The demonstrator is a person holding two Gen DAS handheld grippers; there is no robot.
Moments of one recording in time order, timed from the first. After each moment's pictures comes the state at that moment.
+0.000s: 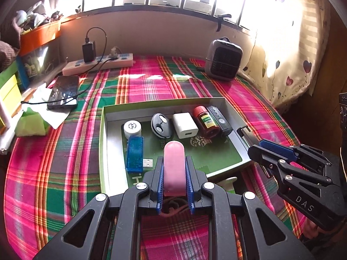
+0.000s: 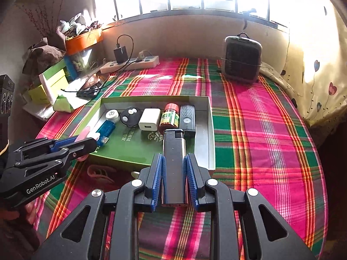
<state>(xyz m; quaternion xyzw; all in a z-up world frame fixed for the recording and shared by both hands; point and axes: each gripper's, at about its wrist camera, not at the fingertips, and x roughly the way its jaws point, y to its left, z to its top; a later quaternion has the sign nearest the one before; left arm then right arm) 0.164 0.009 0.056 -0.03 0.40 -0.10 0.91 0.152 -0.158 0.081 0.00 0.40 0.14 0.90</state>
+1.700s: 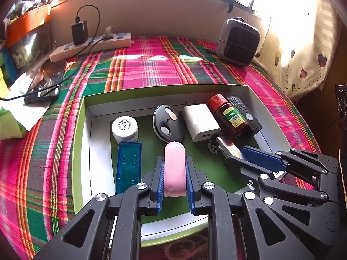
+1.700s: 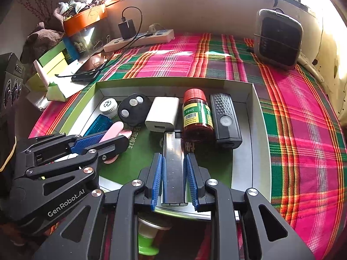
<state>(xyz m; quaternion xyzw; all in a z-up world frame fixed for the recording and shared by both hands) 0.221 0.004 0.013 -0.03 0.45 -0.10 0.89 0.215 -0.125 0.033 0.00 0.47 0.19 0.86</state>
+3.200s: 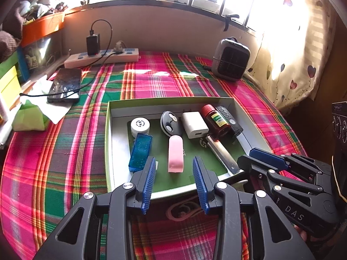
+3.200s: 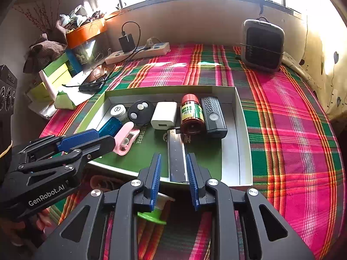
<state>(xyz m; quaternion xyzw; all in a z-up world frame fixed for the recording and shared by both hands) 0.168 0.025 0.049 -0.06 0.40 -0.10 0.91 0.181 -0.136 0.058 0.02 0.44 0.17 0.88</state>
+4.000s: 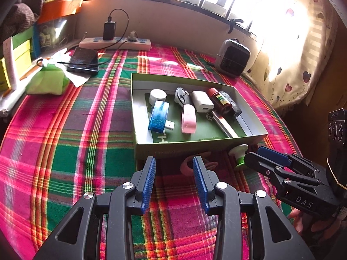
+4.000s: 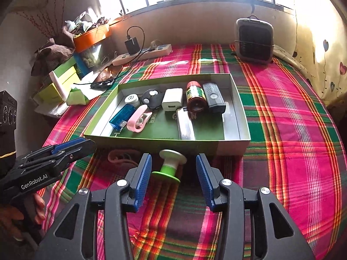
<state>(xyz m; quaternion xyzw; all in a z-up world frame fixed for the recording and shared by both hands) 0.120 0.057 0.031 -0.10 0.41 -0.11 0.90 0.131 -0.140 0.058 0.04 0.43 0.18 0.89</state>
